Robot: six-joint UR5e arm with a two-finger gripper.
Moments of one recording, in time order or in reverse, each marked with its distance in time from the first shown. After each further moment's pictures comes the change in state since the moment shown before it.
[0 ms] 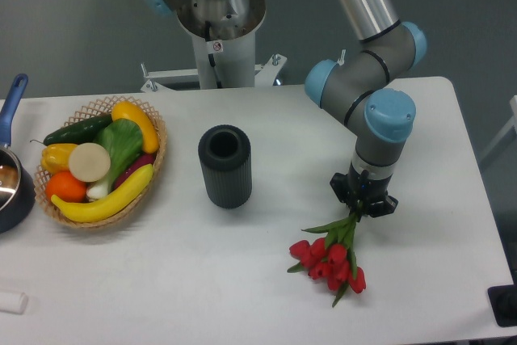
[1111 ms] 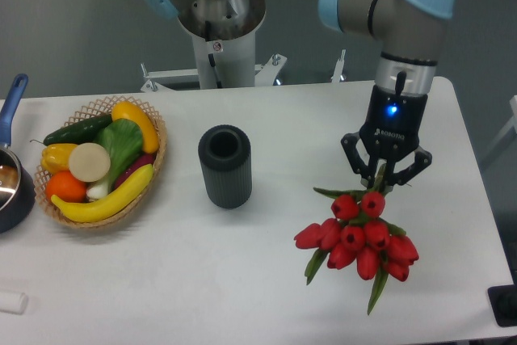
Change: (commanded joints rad) arm 0.087 0.266 0.046 0.005 -0.529 -0.212
